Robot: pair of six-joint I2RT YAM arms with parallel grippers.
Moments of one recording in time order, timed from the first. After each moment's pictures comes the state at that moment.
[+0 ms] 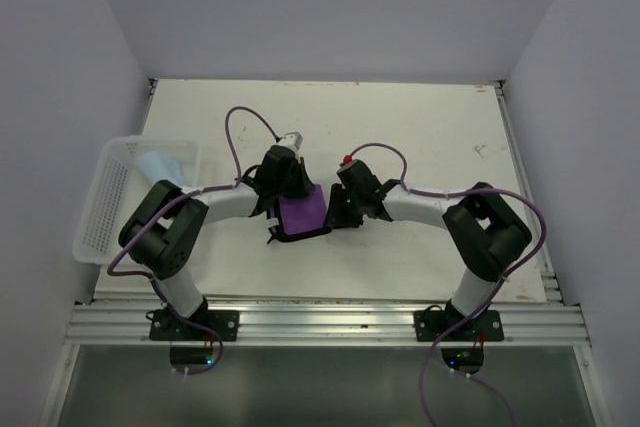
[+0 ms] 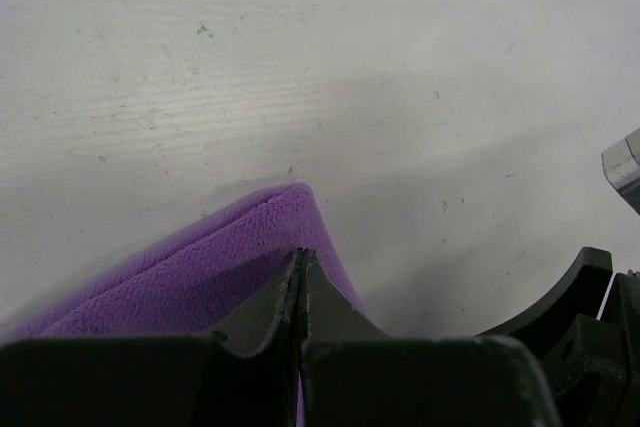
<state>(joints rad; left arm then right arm) -0.57 1.72 0.87 0.19 0.05 -0.60 0.72 1.74 0.95 -0.21 -0.12 0.78</state>
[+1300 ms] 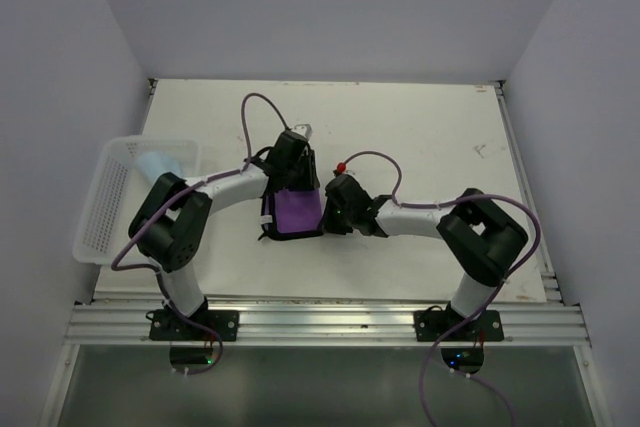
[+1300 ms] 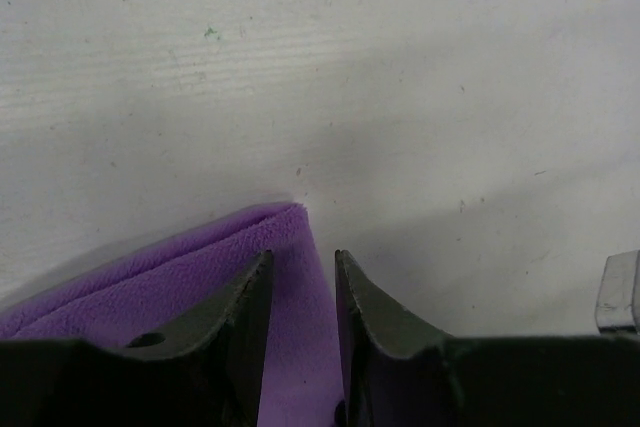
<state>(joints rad) -0.59 1.79 1.10 -0.12 0.02 -0.56 0.83 1.74 0.88 -0.04 0.03 0.88</state>
